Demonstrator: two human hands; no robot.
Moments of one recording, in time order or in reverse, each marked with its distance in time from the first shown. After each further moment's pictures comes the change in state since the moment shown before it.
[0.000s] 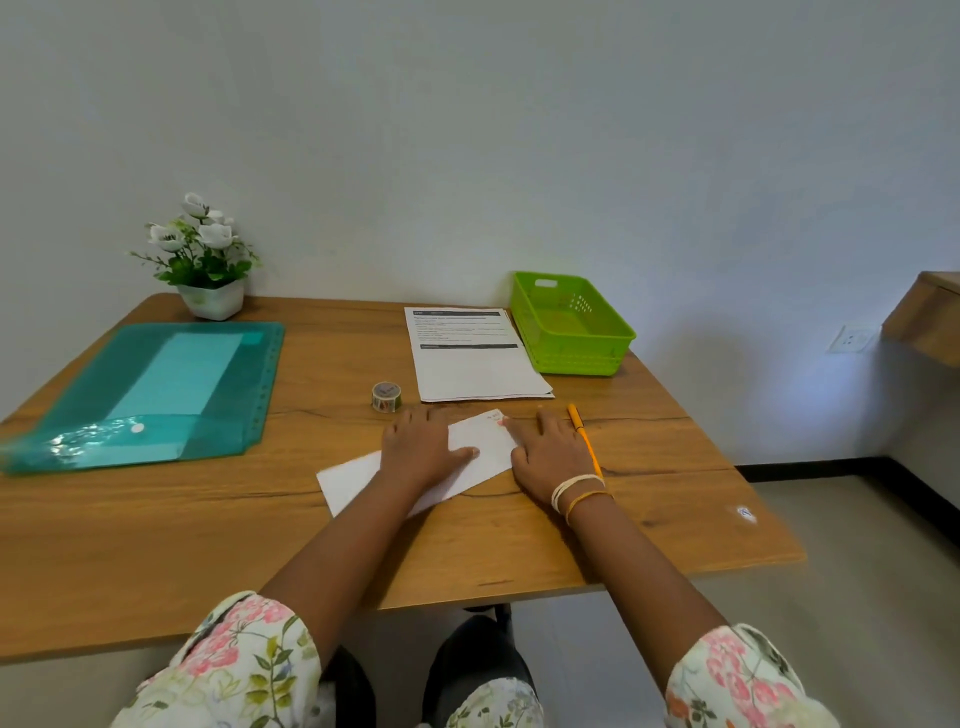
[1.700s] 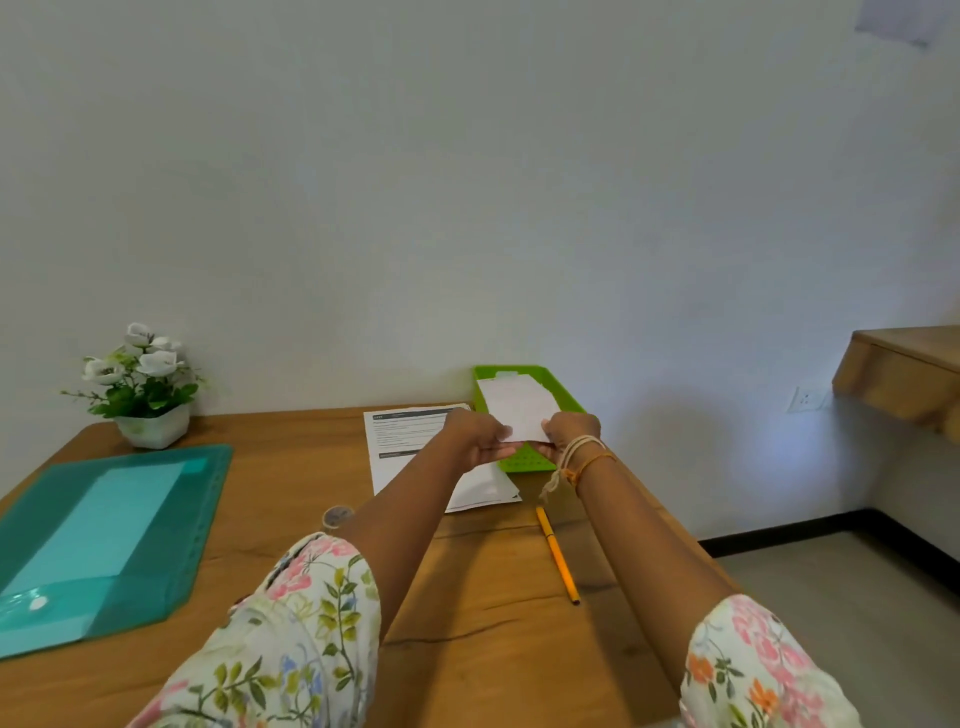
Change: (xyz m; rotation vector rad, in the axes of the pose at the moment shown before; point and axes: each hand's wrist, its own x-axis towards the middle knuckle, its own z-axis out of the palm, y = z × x) left_hand 0.123 0.125 -0.078 -1.325 -0.363 -0.313; right_hand 0.101 0.049 -0.125 1.563 0.210 0.644
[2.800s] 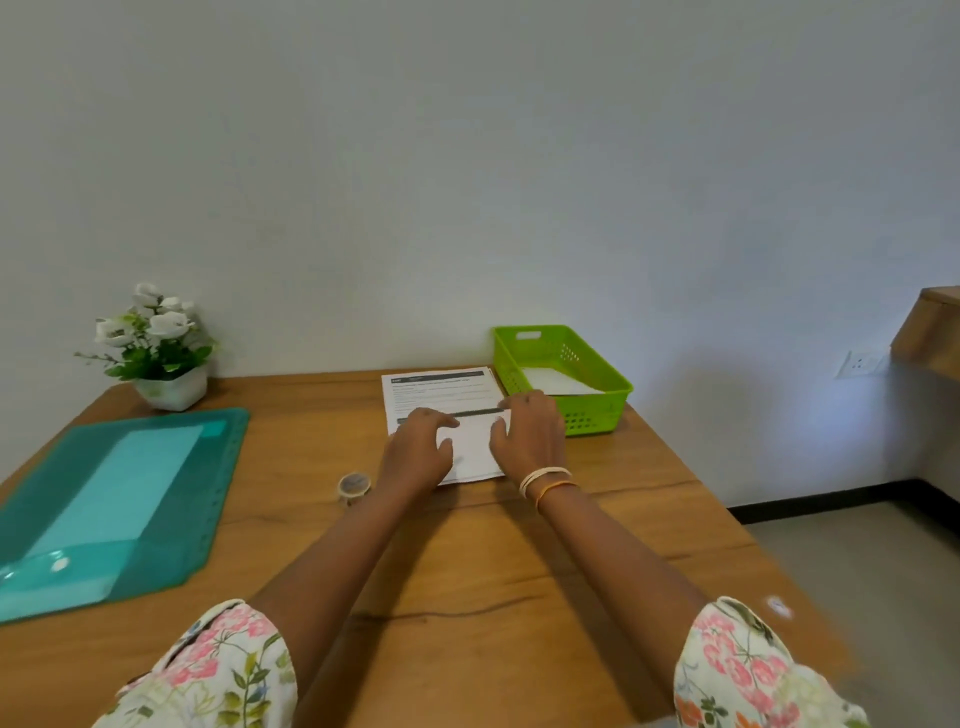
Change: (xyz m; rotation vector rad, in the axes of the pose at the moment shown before) left_hand 0.009 -0.081 -0.090 0.916 0.374 0.623; right_hand 0.002 0.081 0.051 -1.018 0.134 -0.836
